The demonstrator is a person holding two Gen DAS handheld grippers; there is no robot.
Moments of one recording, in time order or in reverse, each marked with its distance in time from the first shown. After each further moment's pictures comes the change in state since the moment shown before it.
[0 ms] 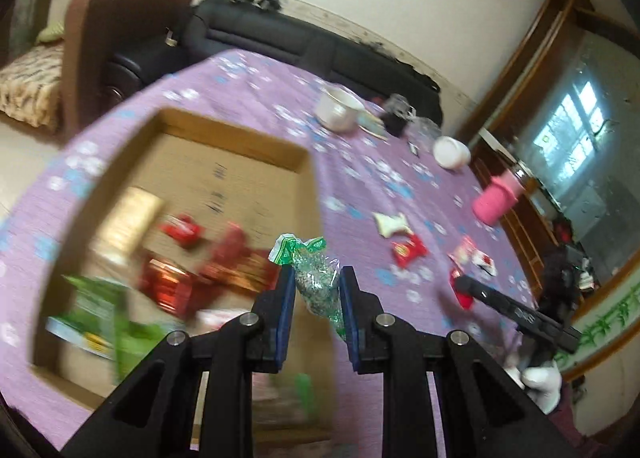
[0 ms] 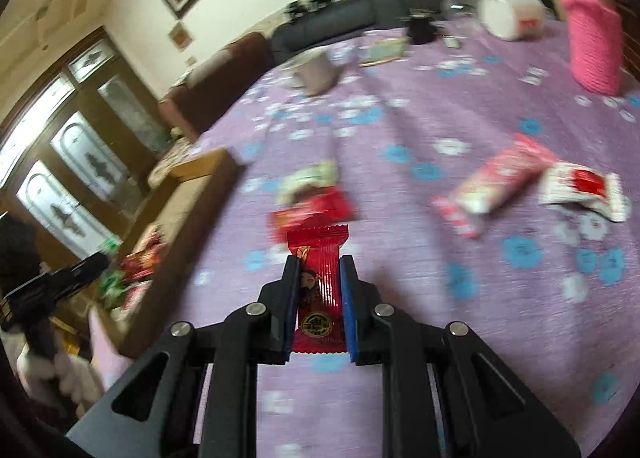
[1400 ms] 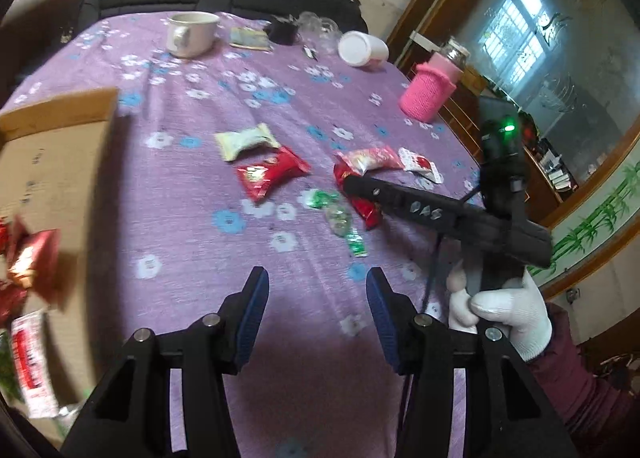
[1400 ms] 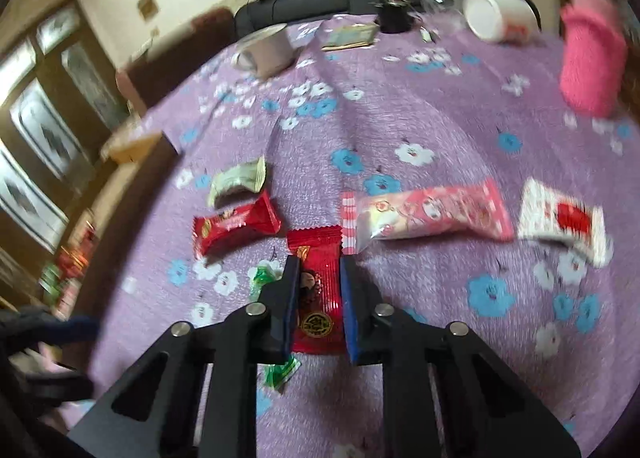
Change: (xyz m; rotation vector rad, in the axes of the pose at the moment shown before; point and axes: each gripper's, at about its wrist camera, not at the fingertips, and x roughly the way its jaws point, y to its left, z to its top) left arm 0.097 -0.131 -0.044 0.252 0.267 -0.177; right arm 0.013 -0.060 0.017 0.061 0.029 -0.187
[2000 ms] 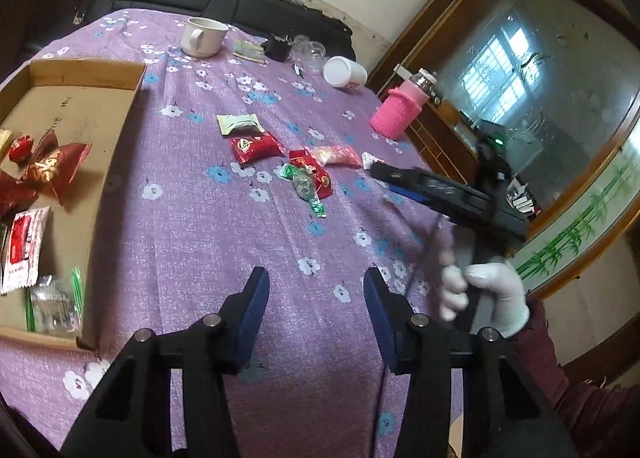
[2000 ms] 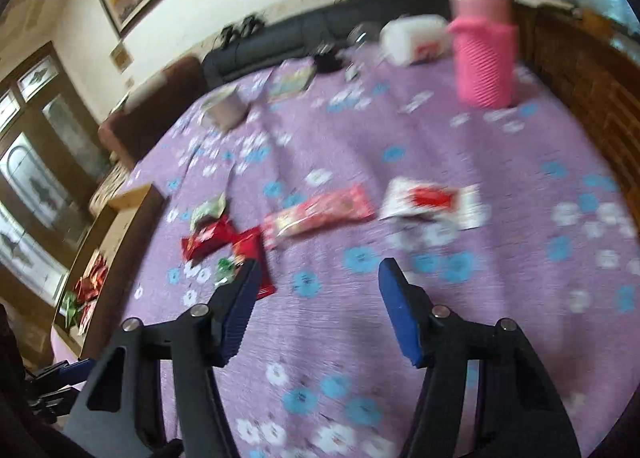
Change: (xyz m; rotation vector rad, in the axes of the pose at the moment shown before) left arm -0.057 0.000 -0.058 -0.094 -0.111 -0.108; right arm -0.060 -0.016 -0.014 0.017 -0.068 -0.075
